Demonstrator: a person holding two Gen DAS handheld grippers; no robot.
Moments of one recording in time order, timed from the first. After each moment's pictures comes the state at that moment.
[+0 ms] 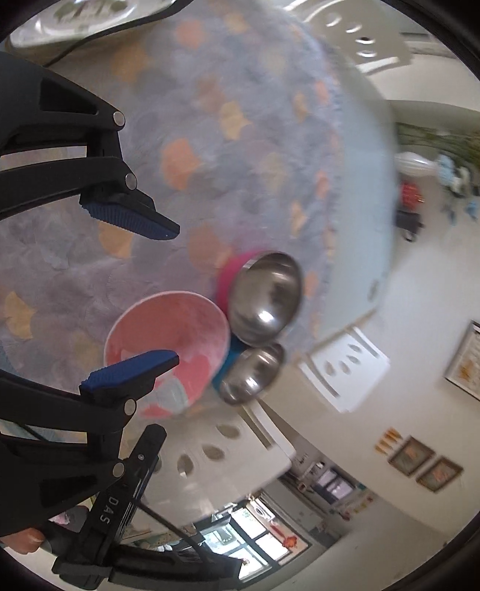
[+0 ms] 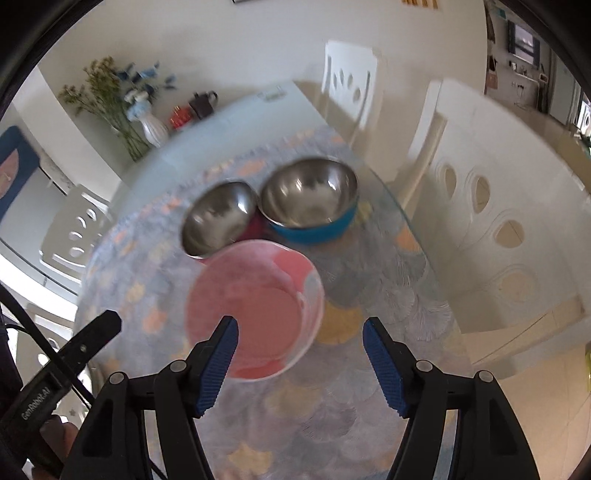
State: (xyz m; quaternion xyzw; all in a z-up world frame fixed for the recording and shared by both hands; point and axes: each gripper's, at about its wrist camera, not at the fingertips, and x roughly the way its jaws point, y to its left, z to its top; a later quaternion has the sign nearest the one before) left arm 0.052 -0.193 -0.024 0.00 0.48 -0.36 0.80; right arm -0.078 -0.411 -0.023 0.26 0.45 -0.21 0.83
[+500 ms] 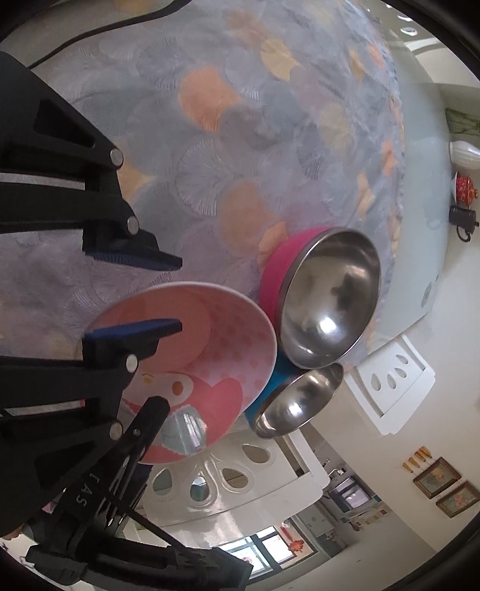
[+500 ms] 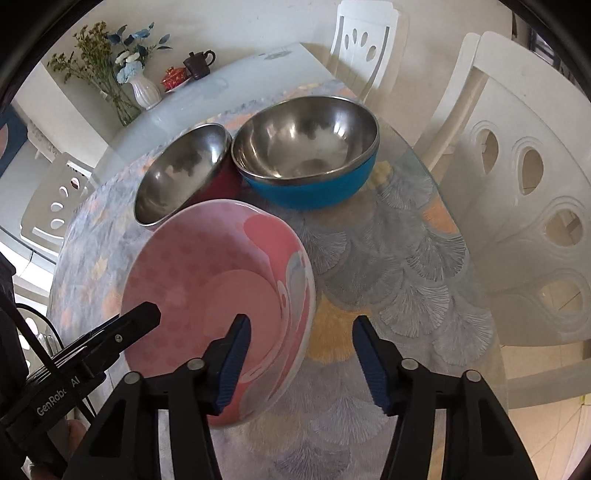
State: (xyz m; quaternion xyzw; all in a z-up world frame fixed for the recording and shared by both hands) left arm 0.063 -0.238 -0.089 0.01 0.54 -0.36 0.76; right arm -0.043 -0.428 -0.096 0.25 0.50 -0.19 0.81
